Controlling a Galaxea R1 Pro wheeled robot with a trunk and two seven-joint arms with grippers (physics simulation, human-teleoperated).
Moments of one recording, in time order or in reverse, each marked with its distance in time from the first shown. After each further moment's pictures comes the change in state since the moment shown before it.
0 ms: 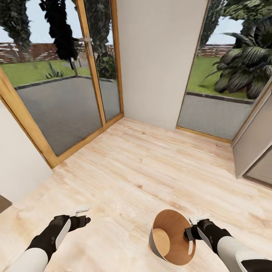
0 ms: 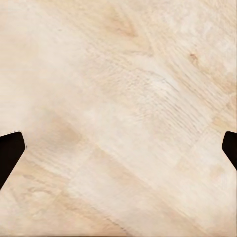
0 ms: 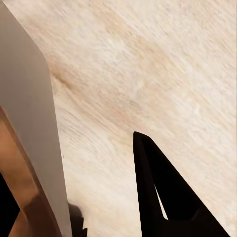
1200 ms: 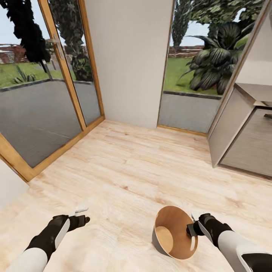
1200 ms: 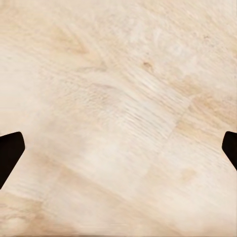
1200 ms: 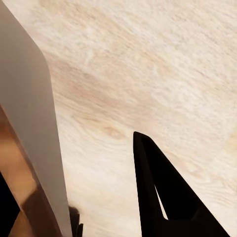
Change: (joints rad) left arm 0.000 0.001 0.022 -0.002 -0.001 0.001 0.000; right arm -0.037 -0.014 -0.007 -0.001 -0.009 0.073 -0.017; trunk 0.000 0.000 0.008
